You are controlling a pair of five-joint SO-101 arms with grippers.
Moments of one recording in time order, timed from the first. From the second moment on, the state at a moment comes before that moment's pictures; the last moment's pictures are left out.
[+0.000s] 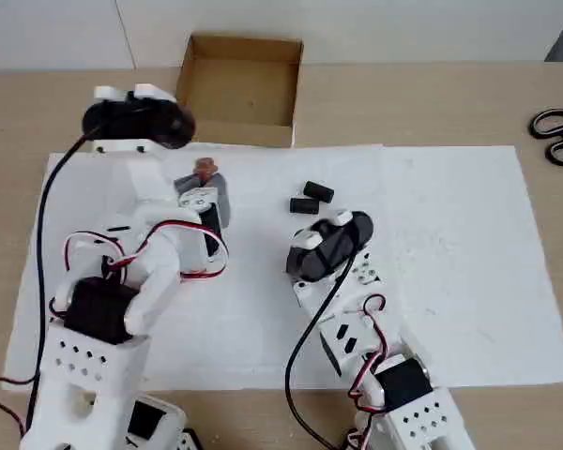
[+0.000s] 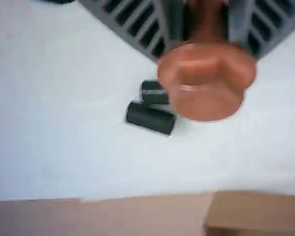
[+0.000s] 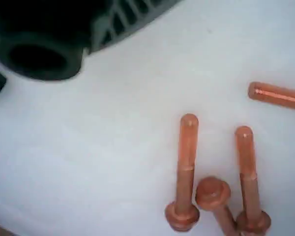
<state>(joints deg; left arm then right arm) 16.2 -46.3 28.5 62.1 21.8 -28.0 -81.1 84.7 27.4 4.4</state>
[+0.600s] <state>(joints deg) 25.5 -46.3 42.5 39.7 21.8 -34.5 -81.1 87.2 26.7 -5.0</state>
